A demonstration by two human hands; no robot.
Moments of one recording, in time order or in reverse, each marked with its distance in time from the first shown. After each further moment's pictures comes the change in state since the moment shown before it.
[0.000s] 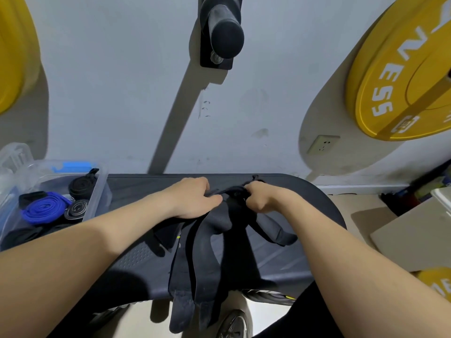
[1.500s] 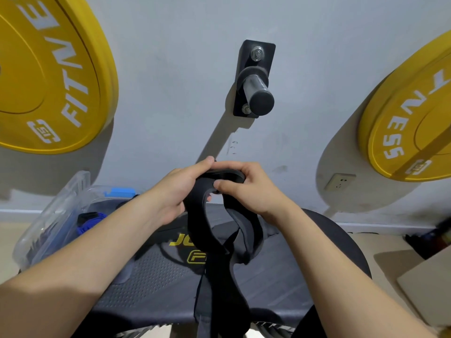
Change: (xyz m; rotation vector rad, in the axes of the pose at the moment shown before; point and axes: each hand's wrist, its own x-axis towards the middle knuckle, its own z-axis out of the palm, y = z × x) left_hand -0.073 -0.017 -0.088 -1.277 0.201 -0.008; right_hand -0.080 -0.131 -0.033 0.792 0.314 -0.732
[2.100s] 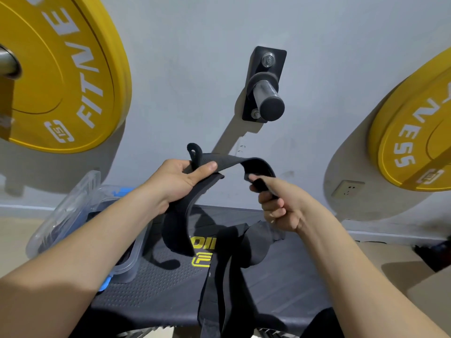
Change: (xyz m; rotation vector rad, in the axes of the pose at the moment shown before) left_hand -0.001 0.012 -0.023 0.232 0.191 0.100; right_hand -0.003 0.014 -0.037 0.451 0.150 0.720
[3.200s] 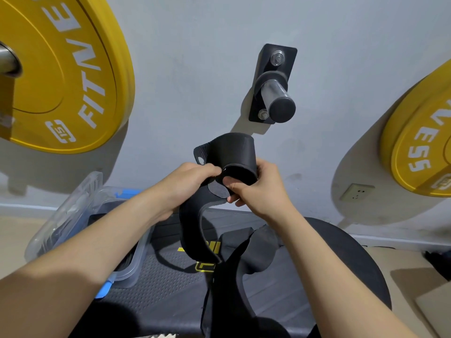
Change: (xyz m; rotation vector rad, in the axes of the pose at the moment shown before) left_hand 0.009 -0.003 -0.002 0.014 -0.209 0.053; right_hand 0.019 0.001 0.052 -0.361 0.106 -0.674
